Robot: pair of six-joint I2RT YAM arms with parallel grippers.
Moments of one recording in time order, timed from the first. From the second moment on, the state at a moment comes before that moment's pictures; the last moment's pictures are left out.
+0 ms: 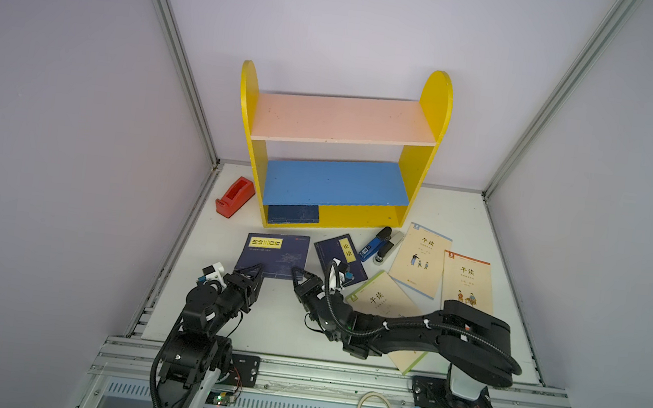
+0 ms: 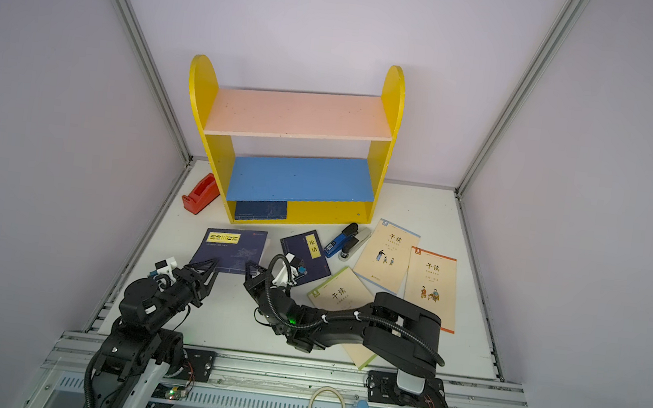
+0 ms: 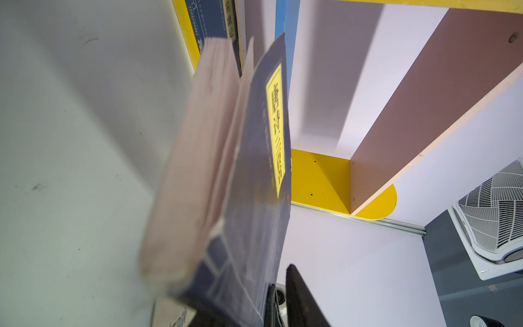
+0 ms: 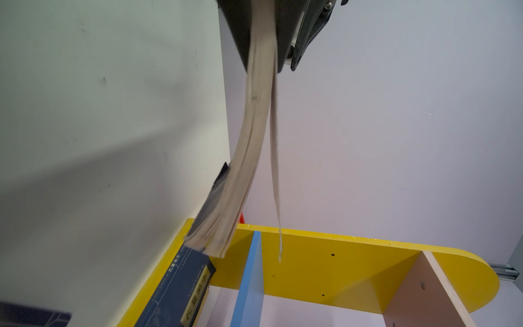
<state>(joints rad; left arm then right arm) -0.10 0.00 0.25 -0.38 0.31 -1.59 1.29 1.75 0.81 0.83 0.56 1.52</state>
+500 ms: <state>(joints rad) 0.29 0.61 0.40 -0.33 0.54 -1.43 0.96 1.63 0.49 1.08 0.21 1.36</state>
